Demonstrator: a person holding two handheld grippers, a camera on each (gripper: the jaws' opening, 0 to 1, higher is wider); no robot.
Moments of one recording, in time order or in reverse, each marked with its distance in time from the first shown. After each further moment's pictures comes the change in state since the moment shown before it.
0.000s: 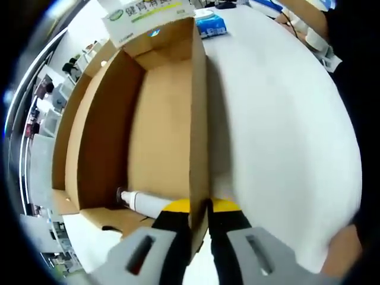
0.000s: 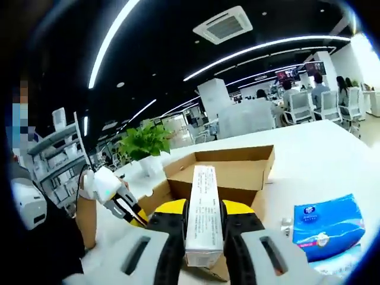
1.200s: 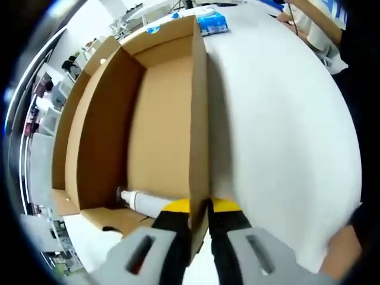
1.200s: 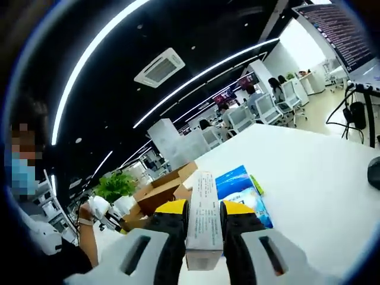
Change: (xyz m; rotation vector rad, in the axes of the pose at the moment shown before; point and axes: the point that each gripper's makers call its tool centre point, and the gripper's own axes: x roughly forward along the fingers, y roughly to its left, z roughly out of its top) left arm 0.001 -0.001 -0.001 0.002 0.022 0.000; right arm -0.194 -0.085 -0.038 0.257 -0.247 -0.317
